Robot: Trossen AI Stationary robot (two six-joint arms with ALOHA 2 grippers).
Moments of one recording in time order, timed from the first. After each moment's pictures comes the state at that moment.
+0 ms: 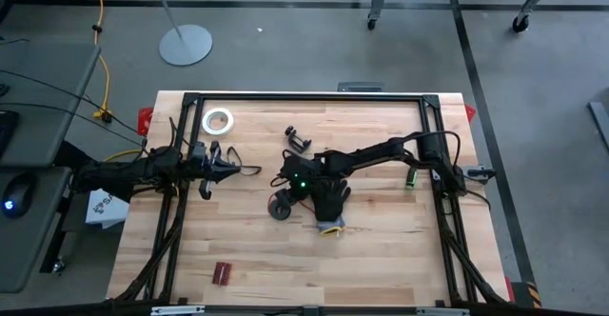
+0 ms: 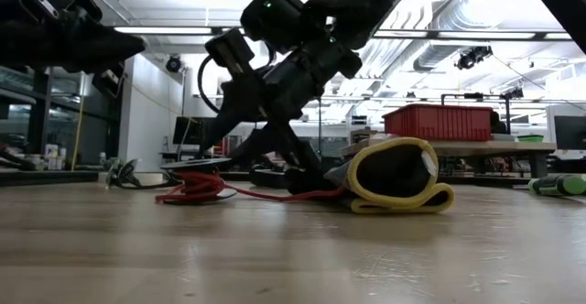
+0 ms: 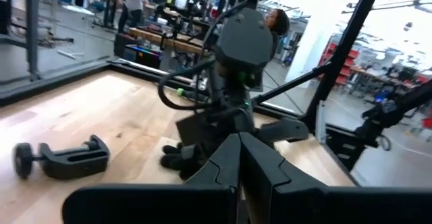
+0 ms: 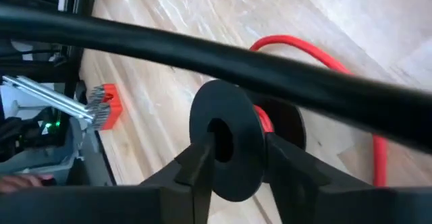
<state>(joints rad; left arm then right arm) 0.03 0.01 0.02 0.02 -0.01 -0.28 0.00 2.17 1.46 -0.11 -0.36 0.96</state>
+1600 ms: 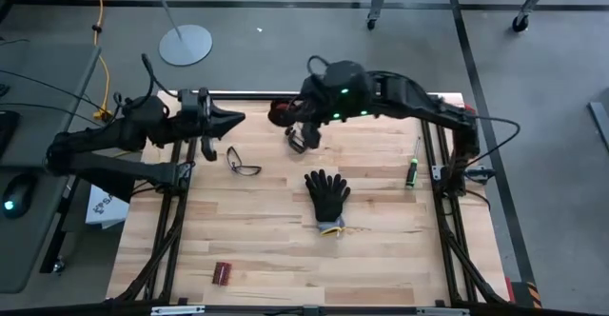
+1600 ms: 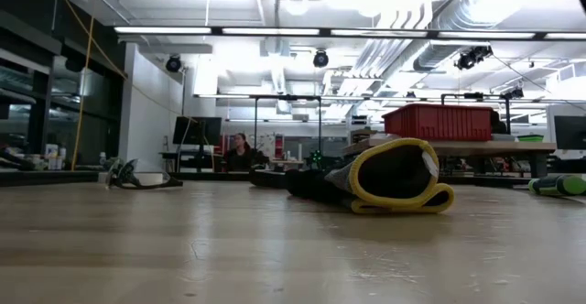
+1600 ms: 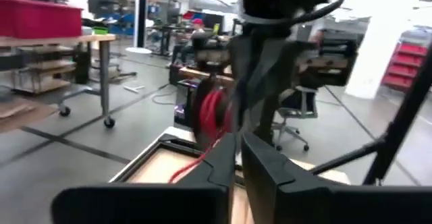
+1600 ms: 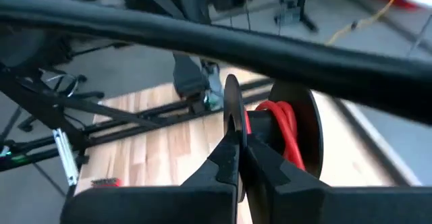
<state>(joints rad) 0.08 0.77 0.99 -0.17 -0.18 -0.16 -0.10 1.85 2.25 -0.83 -0.01 0.15</state>
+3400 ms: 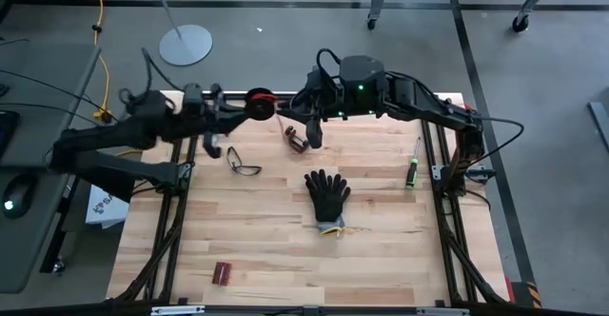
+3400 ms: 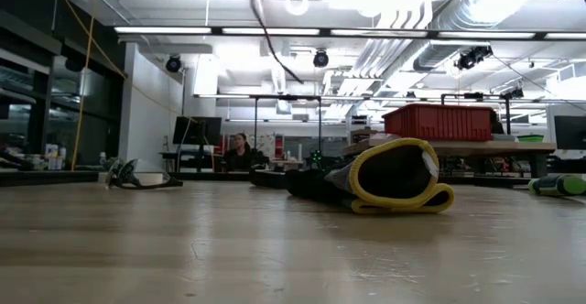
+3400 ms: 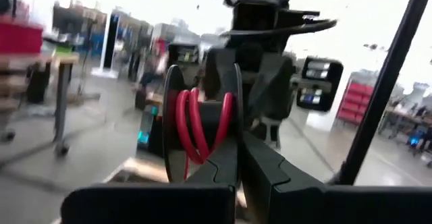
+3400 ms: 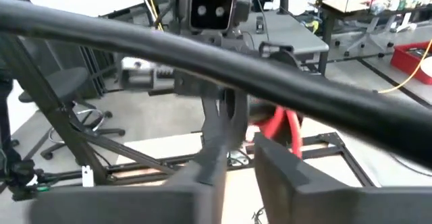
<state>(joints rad) 0.09 0.84 1.04 -0.04 -0.08 -0.23 -0.08 1.82 2.24 -0.64 -0.06 0.10</state>
